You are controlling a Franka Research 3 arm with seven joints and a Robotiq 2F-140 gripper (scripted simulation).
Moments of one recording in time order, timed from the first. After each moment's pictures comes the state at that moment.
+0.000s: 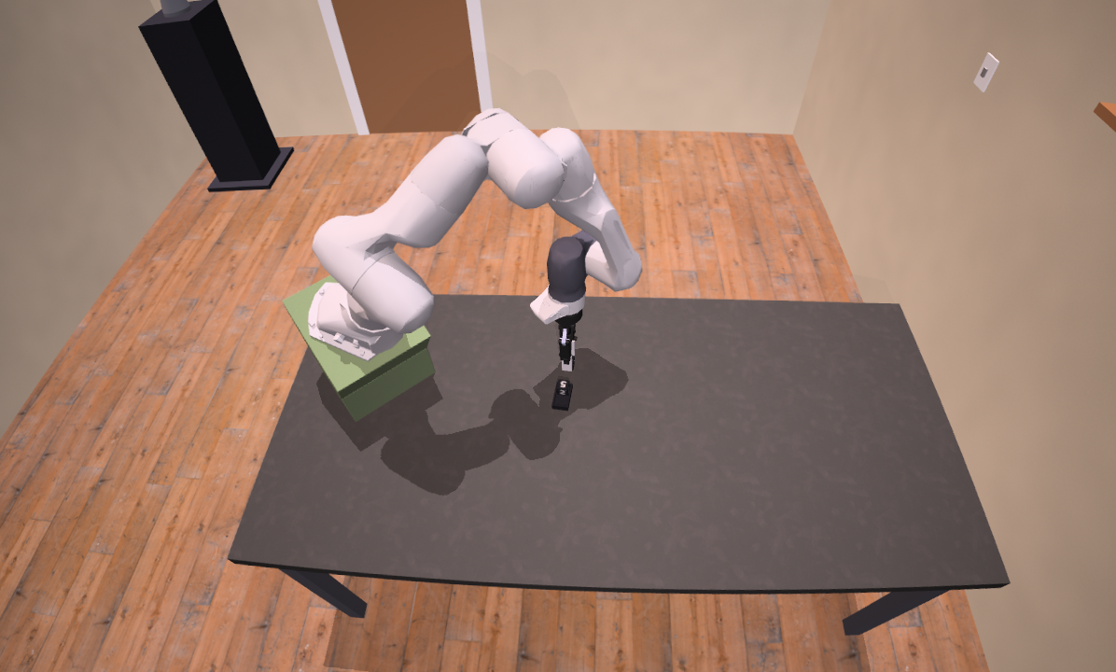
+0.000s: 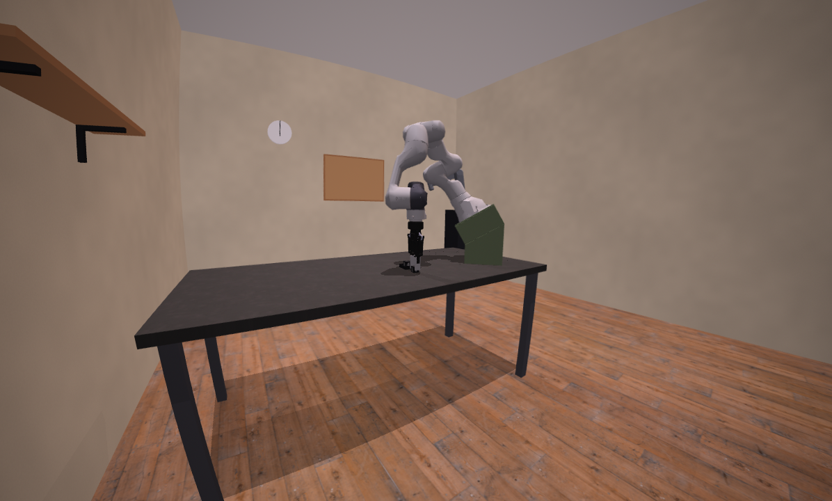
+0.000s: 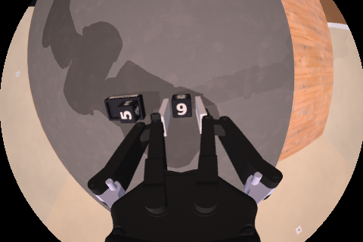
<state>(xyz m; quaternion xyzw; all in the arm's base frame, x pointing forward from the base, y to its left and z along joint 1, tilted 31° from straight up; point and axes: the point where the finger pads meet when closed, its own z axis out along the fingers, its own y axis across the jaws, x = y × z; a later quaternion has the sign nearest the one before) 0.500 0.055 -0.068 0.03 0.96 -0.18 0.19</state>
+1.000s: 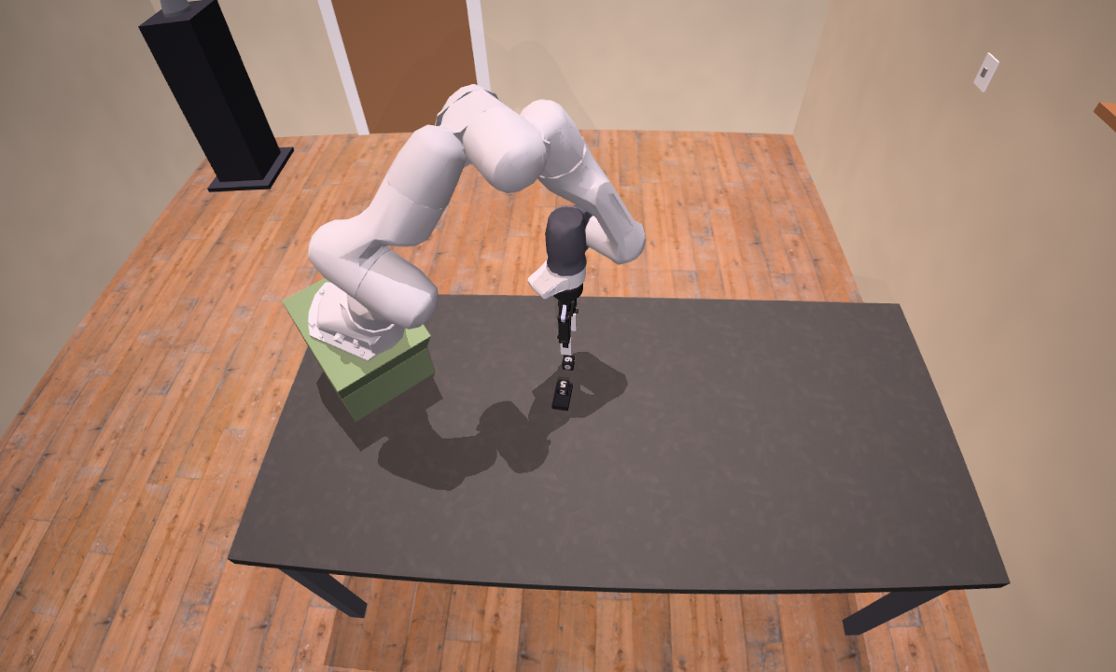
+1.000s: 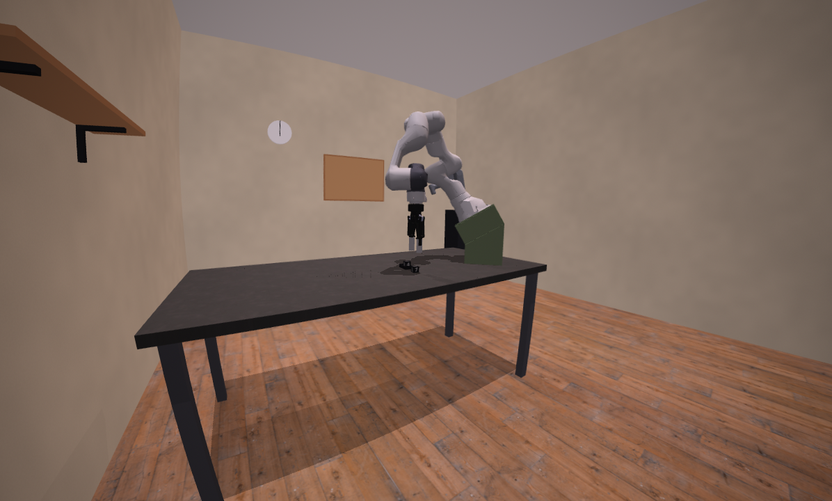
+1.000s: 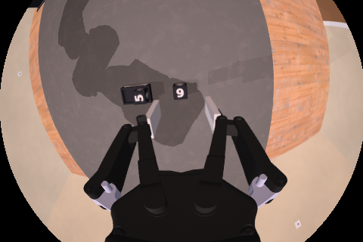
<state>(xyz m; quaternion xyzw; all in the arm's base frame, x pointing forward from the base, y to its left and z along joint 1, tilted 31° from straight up) 0.471 0.089 0.004 0.03 0.96 -0.18 0.20</state>
